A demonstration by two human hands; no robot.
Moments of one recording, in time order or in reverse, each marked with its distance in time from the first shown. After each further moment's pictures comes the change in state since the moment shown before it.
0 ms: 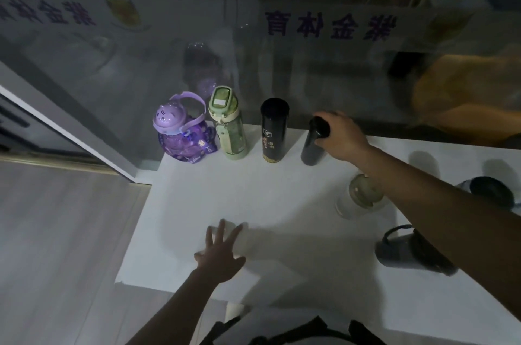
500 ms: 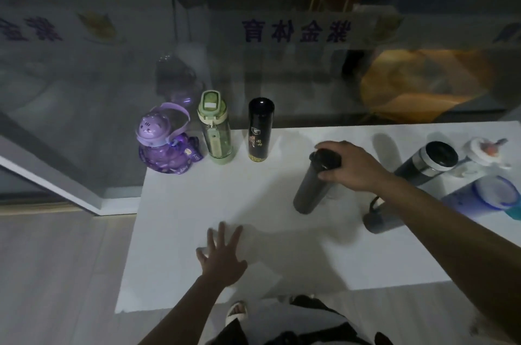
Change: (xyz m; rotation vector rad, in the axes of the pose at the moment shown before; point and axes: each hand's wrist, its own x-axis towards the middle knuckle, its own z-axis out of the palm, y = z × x) left_hand 0.000 -0.023 0.002 0.111 0.002 0.131; right_hand -0.130 -0.024 -0.006 0.013 -0.078 0.173
